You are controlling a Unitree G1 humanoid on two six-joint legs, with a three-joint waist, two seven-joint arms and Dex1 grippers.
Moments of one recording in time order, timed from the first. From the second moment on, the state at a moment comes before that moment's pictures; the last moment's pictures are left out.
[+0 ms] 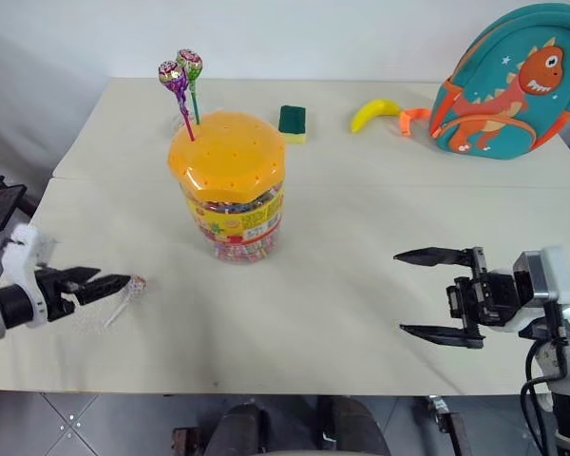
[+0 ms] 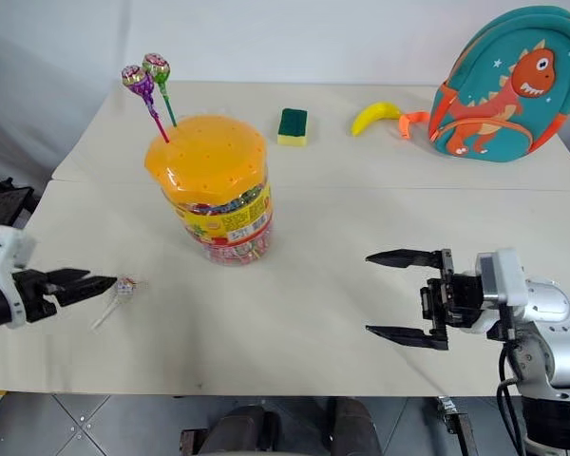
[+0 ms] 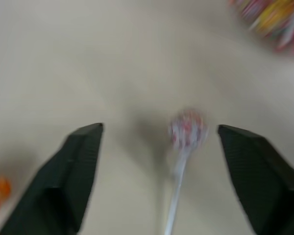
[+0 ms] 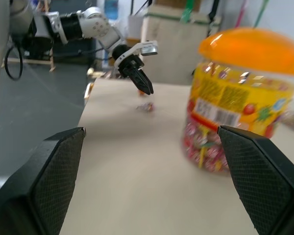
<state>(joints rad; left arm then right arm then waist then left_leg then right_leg) -0.04 1.04 0.57 -0.11 -0.74 1.04 -0.76 -0.14 -0.69 -0.29 -0.25 0.83 0.12 1.45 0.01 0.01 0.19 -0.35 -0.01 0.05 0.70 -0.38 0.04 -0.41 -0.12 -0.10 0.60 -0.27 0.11</state>
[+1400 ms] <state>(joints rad) -0.81 0.73 0.40 0.06 -0.91 0.77 -0.88 -0.19 -0.62 -0.43 -0.36 0.97 0.23 1.06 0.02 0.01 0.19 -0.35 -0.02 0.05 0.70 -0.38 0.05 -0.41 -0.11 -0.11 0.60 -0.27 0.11</state>
